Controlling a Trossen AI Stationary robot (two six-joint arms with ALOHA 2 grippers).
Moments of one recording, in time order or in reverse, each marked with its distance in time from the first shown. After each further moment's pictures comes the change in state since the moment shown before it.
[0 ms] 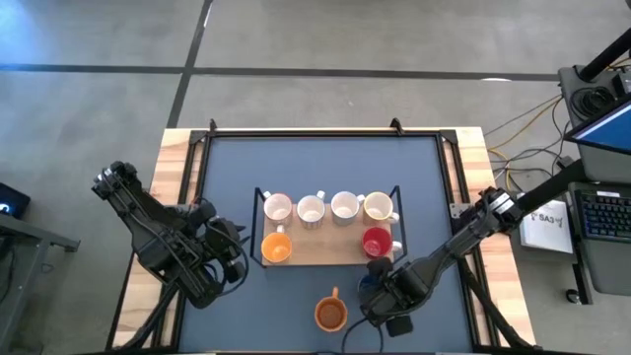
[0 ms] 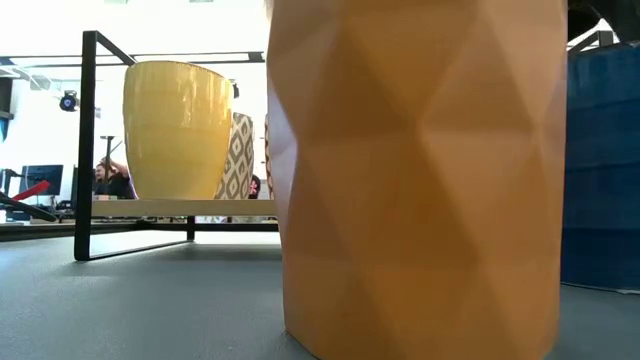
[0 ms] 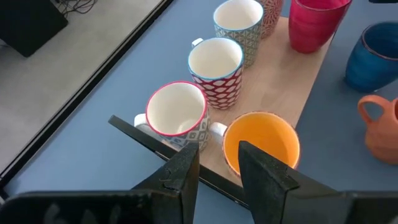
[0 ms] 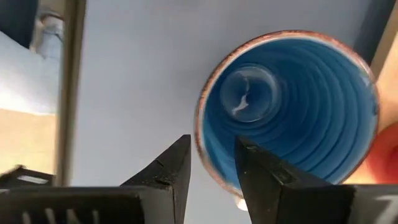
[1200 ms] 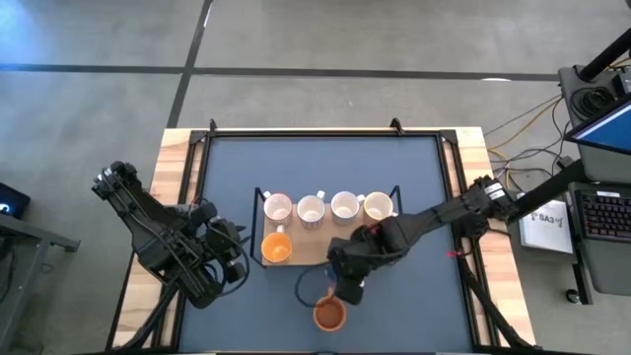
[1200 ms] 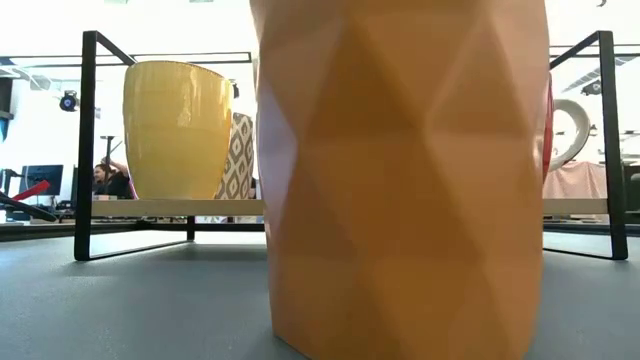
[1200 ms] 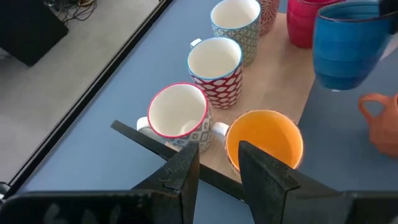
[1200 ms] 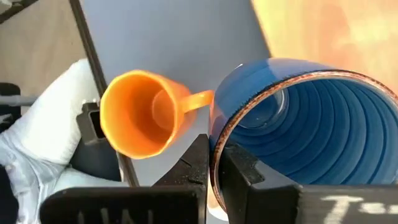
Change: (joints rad) left arm 0.000 0.000 0.000 0.000 -0.001 0.051; right arm -0.256 0.000 0.216 0.051 -0.052 0.357
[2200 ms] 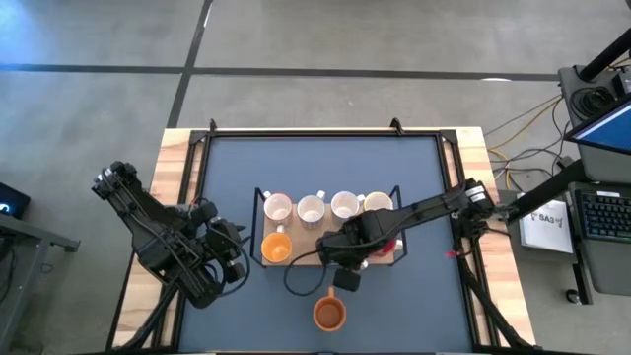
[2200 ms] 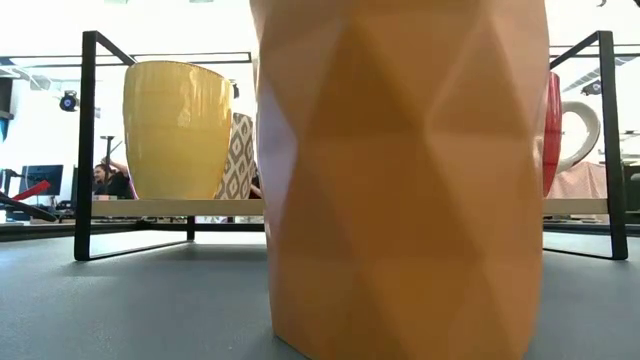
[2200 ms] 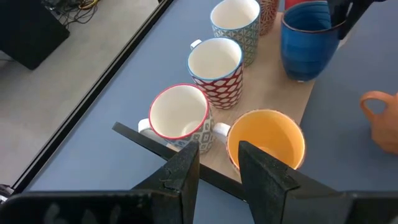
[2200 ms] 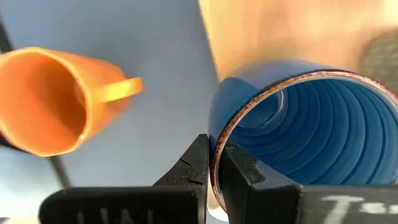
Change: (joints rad) left arm 0.000 0.000 0.000 -0.001 -0.004 0.016; right arm -0.089 0.122 0.123 -0.233 0.026 -0.205
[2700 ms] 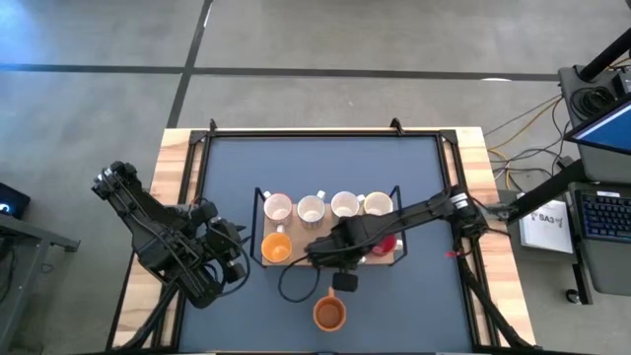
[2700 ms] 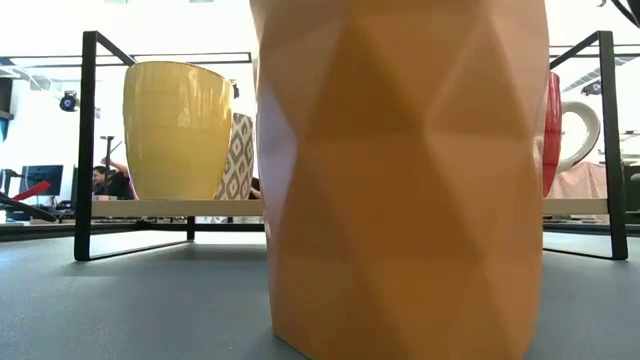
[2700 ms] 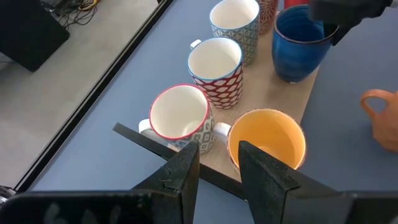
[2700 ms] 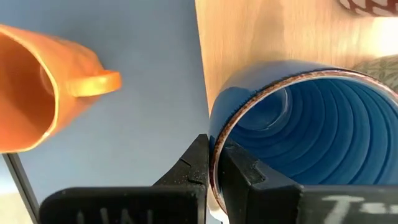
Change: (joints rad) left arm 0.000 0.000 0.000 0.000 0.000 0.011; right arm 0.000 0.144 0.171 -0.154 0.048 -0.150
